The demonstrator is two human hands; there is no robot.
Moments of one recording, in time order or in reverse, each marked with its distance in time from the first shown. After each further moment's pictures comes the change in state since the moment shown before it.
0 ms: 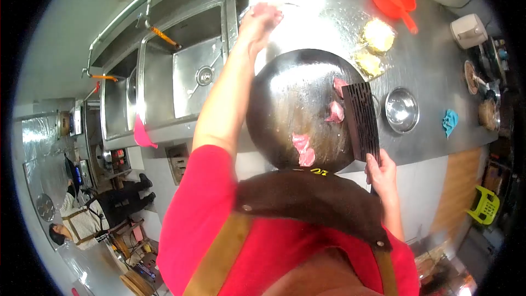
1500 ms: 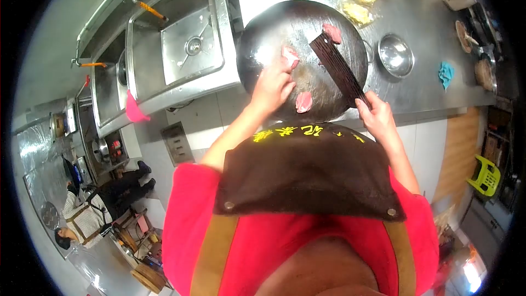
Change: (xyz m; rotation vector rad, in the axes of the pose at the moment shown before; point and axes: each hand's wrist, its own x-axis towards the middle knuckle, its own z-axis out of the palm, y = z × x) left_hand -0.274 -0.085 -0.019 1.294 -0.402 0.663; right_hand -0.012 0.006 0.014 -0.425 0.029 -0.315
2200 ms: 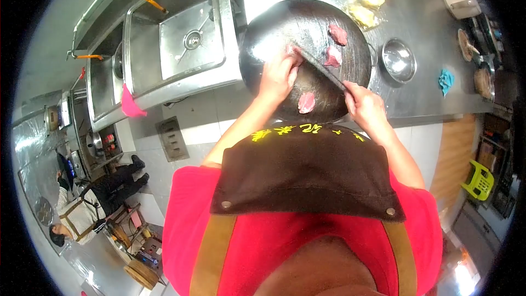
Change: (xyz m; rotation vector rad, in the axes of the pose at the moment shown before) left_hand 0.015 -0.005 0.020 0.090 0.153 -0.173; right_hand 0.029 -0.023 0.025 -0.389 0.091 -0.427
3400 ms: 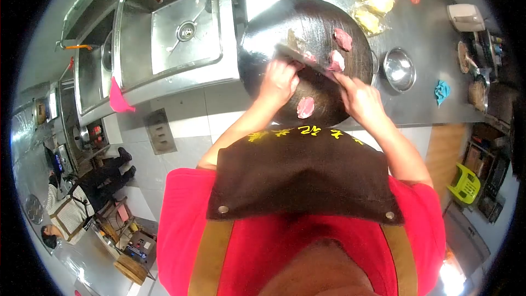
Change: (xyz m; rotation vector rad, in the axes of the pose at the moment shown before) left_hand -0.017 -0.014 0.015 0.008 -0.089 -0.079; right_hand 0.044 0.001 0.002 -0.204 -0.276 -0.086
